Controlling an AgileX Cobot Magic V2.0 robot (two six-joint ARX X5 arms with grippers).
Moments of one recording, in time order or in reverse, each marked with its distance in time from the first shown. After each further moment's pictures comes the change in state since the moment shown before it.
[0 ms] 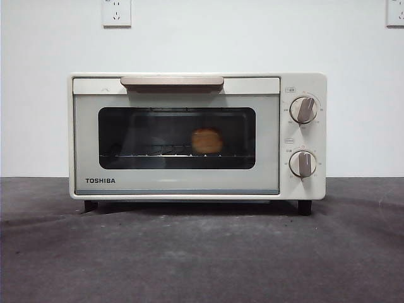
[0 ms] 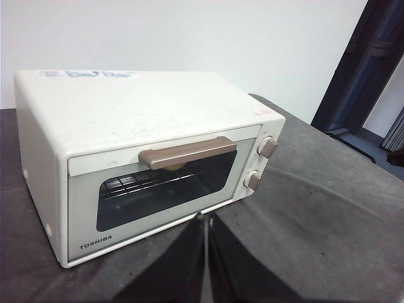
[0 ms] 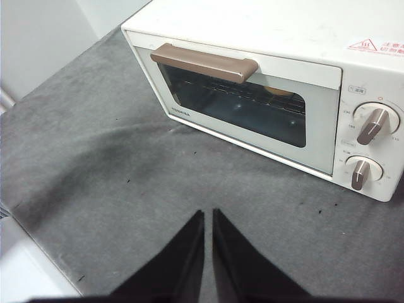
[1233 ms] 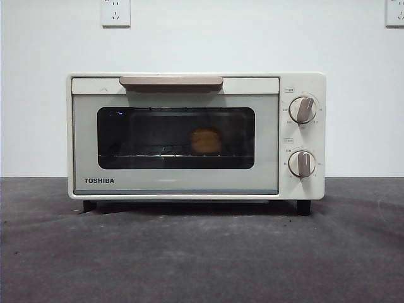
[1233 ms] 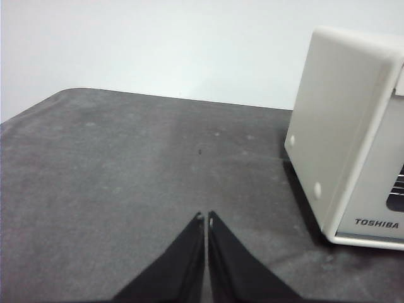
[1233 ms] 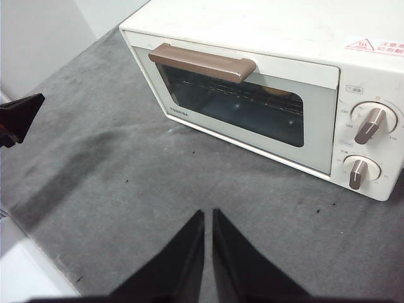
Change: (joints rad) left arm -0.001 -0.338 -0.698 0.471 -0.753 -0.004; right arm 0.000 0.000 0.000 0.000 0.002 0.000
